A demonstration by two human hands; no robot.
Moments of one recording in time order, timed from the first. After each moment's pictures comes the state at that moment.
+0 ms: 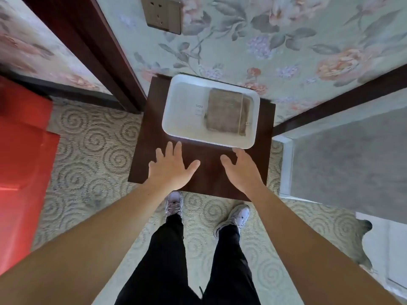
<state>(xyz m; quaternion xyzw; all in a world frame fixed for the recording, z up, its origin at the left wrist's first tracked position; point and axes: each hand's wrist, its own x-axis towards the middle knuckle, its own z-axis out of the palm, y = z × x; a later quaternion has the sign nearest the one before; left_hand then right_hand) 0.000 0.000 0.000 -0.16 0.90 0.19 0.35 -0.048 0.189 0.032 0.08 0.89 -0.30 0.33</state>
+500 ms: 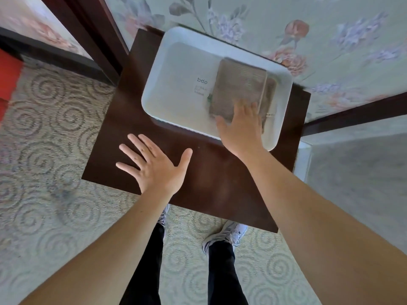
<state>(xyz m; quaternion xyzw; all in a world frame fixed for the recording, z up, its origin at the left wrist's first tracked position) -0.002 0.043 -0.162 -0.41 0.87 0.19 0.21 -0.148 0.168 -0.122 -0.09 0.96 -0.16 0.20</state>
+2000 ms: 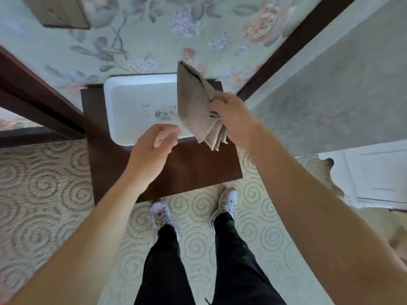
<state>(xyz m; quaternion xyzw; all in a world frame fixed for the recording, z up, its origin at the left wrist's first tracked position) -0.030 0.017 0.043 -0.09 0.75 0.63 0.20 -0.102 0.211 0.082 0.19 0.78 -0.57 0.18</state>
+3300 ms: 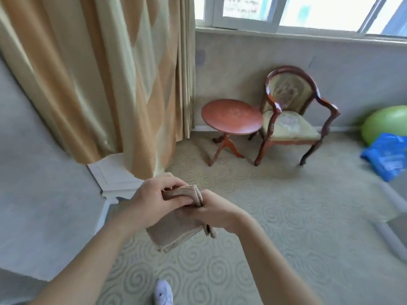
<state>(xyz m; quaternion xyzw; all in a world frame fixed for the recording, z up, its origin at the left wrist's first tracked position) 0.460 0.726 0.347 0.71 0.52 0.34 0.34 0.652 0.744 0.338 0.45 0.70 -0.53 -0.15</state>
